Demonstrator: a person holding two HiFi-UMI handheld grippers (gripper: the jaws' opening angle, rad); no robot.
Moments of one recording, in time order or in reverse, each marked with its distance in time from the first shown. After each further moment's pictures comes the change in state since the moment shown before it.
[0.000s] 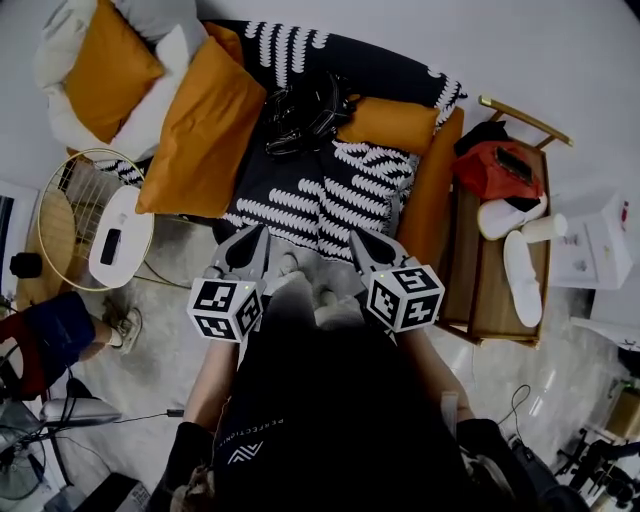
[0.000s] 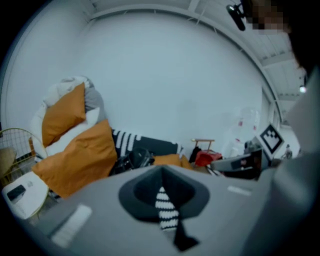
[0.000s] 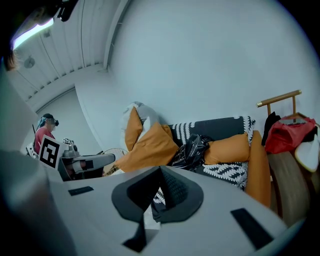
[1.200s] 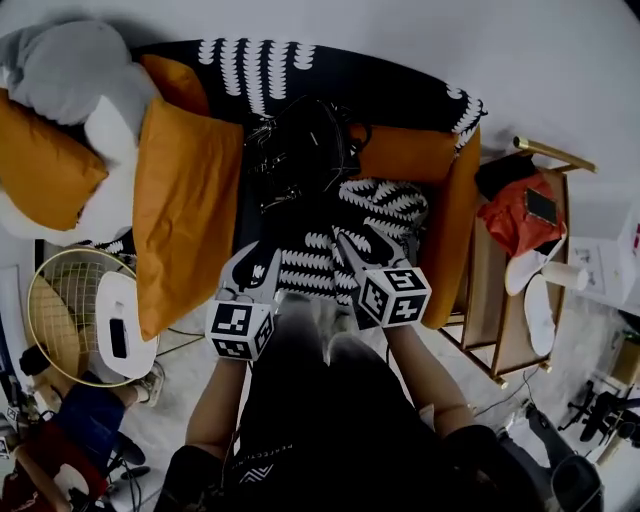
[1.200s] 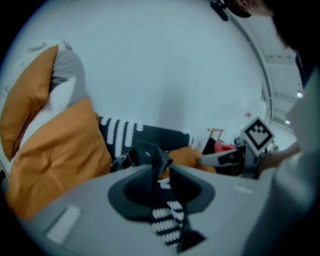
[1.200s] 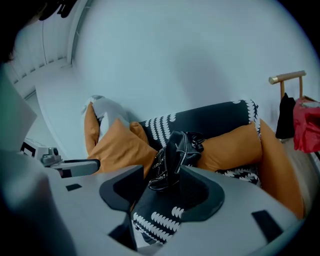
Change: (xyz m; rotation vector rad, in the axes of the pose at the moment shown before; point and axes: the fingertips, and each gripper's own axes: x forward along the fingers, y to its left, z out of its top) left arm 0.200 0.134 0.023 0.051 0.175 -0.146; right arm 0.223 -0.104 0.055 0.173 0.042 -0.226
